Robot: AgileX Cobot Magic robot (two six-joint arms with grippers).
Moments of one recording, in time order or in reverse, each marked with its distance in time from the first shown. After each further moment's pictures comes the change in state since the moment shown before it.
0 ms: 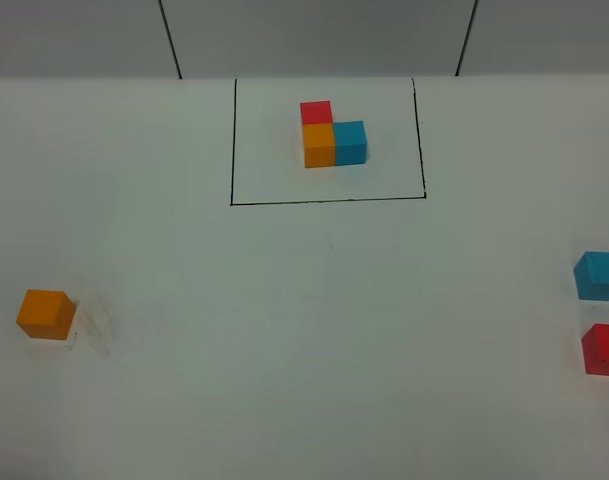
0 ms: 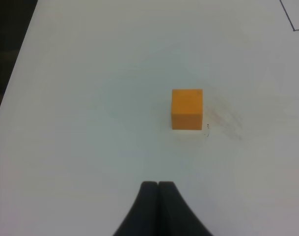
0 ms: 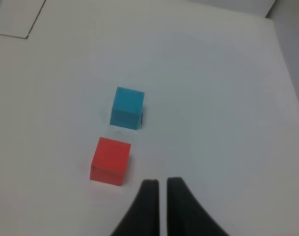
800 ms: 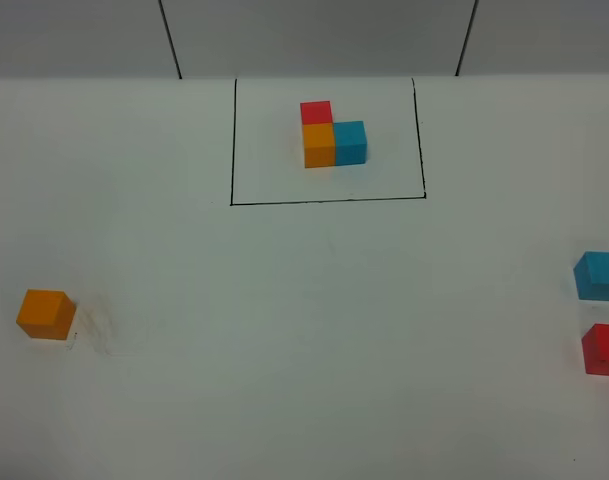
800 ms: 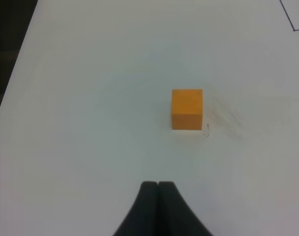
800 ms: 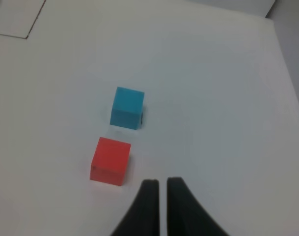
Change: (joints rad) left arm 0.000 0.000 0.000 0.000 0.000 0.000; right arm 0.000 0.000 0.000 0.000 0.000 0.000
